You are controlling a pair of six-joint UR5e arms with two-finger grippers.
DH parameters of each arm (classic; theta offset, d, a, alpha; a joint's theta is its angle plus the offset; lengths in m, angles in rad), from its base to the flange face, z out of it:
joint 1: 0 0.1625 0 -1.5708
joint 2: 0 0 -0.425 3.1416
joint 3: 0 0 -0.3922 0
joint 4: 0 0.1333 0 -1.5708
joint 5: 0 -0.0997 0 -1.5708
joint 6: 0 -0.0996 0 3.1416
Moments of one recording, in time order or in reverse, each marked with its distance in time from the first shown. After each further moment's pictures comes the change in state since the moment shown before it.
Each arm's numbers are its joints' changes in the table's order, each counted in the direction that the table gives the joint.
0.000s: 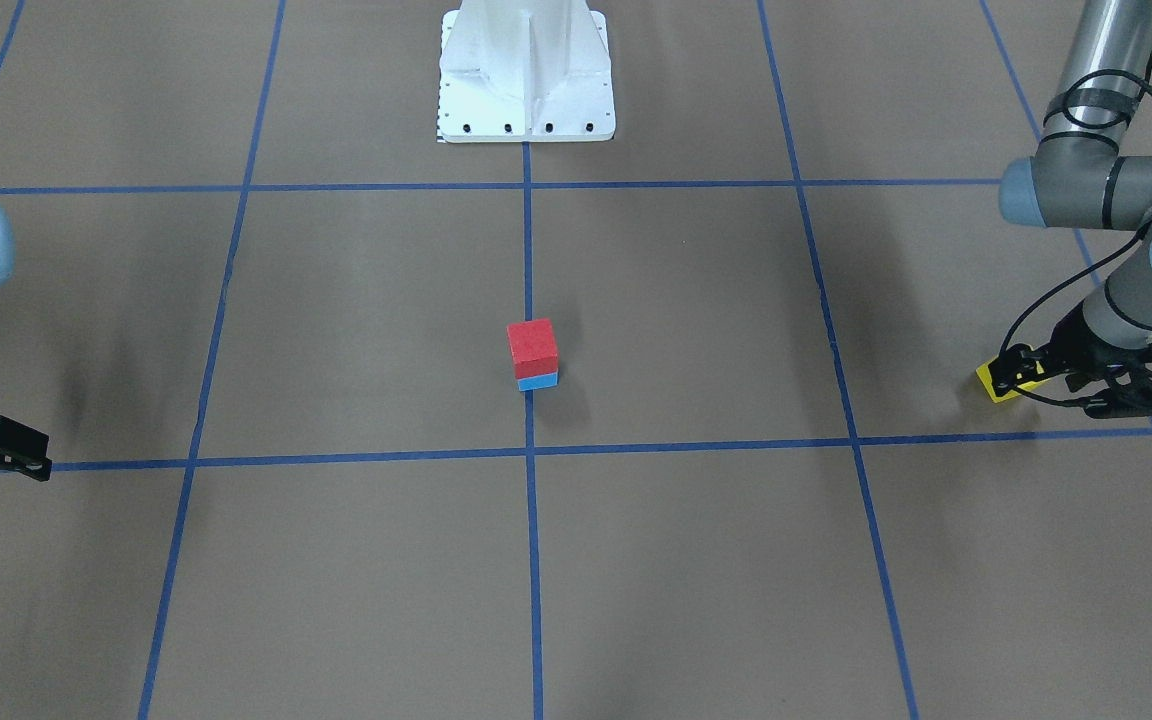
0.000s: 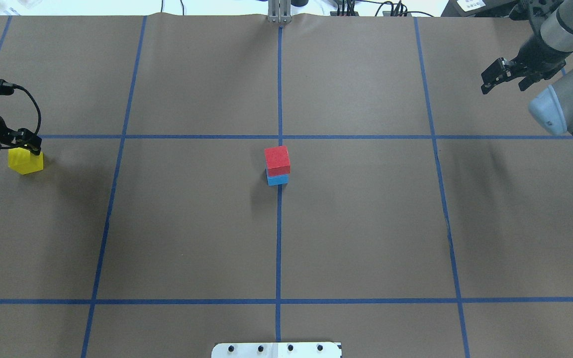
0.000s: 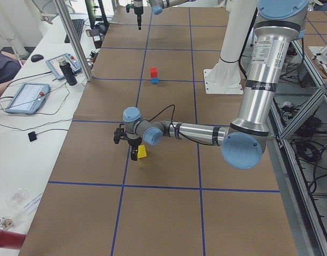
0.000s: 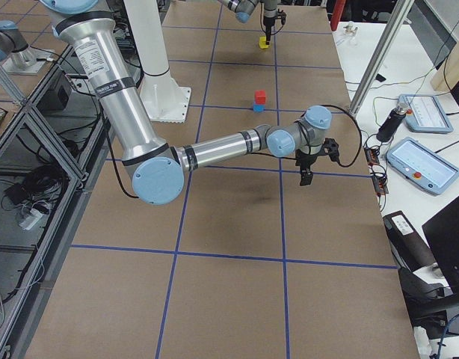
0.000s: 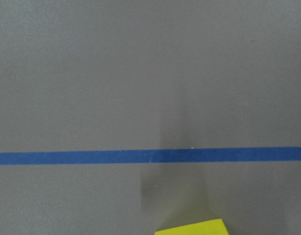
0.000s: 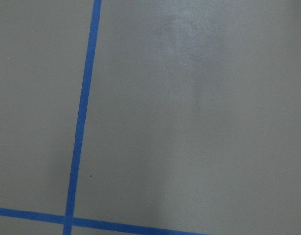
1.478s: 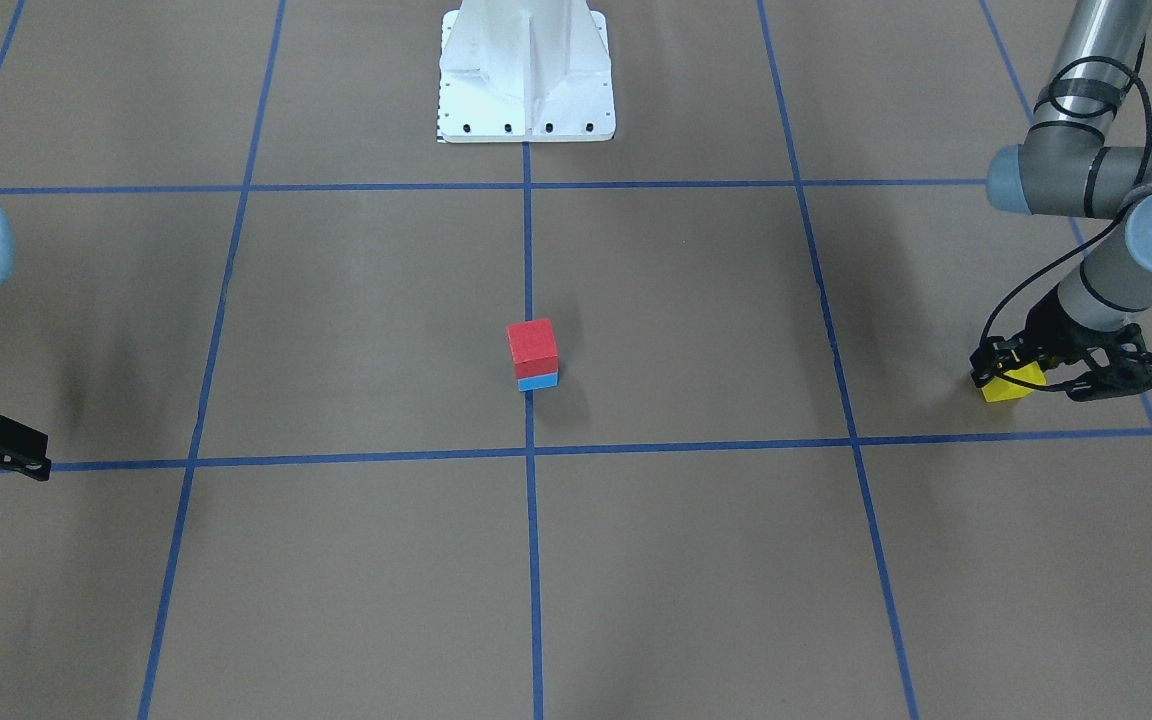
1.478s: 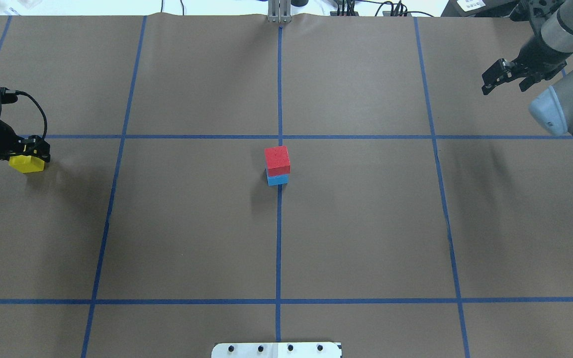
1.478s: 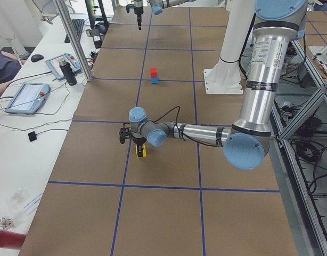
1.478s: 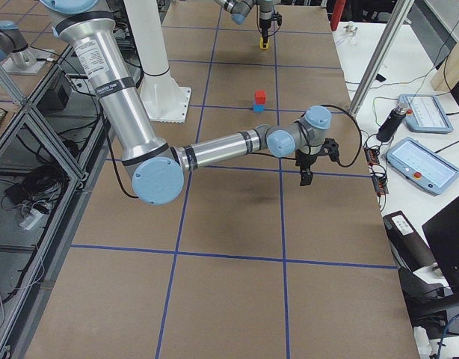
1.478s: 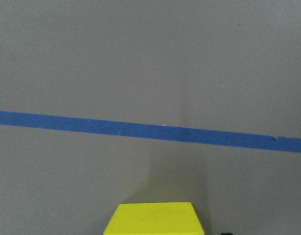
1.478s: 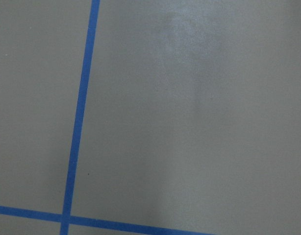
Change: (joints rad) left arm 0.043 -0.051 -0.047 -0.090 0.015 0.155; right arm 0.000 -0.001 0.000 0.000 0.001 0.004
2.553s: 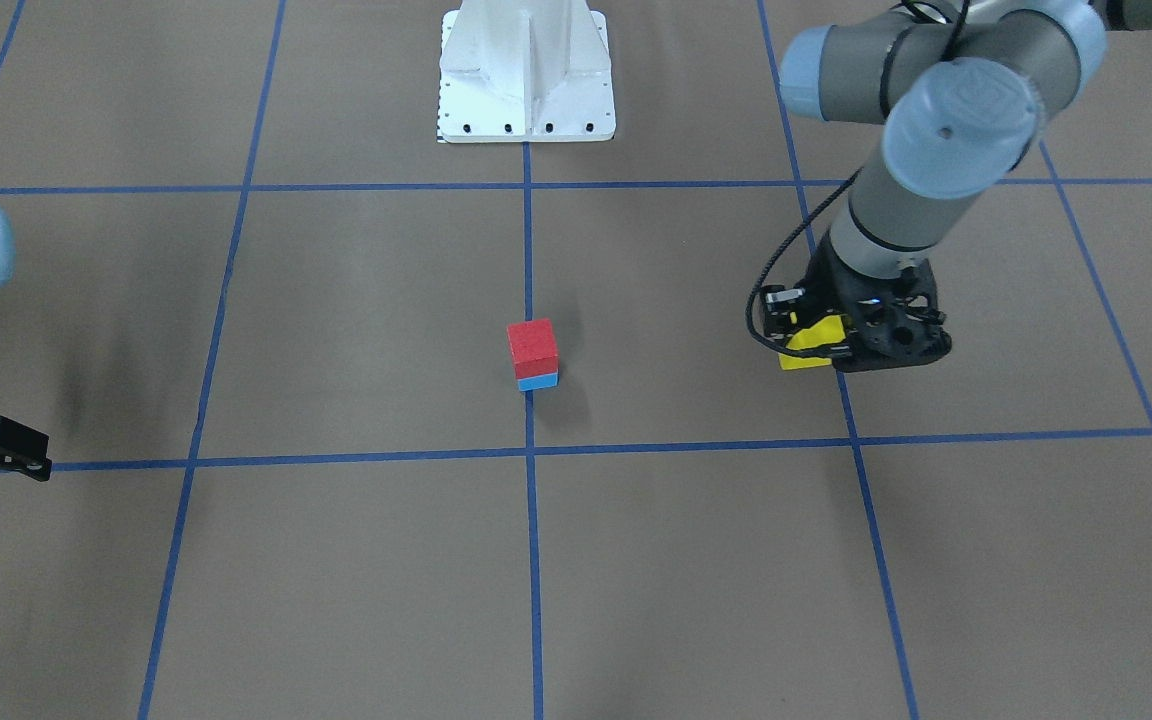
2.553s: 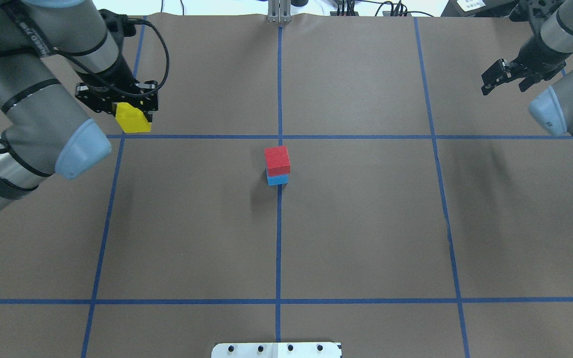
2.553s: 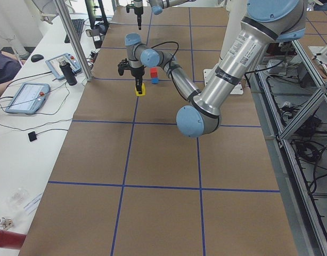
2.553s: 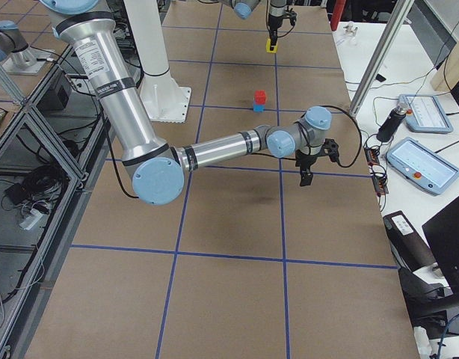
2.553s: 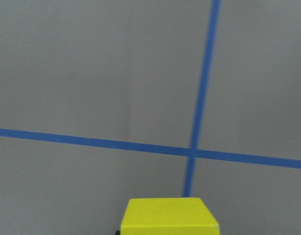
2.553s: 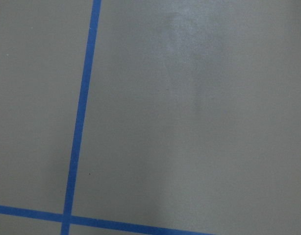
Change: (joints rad) left arm 0.134 0.554 -0.259 0.795 0.000 0.091; right arm 0.000 0.000 -0.005 -0.001 0.000 0.002
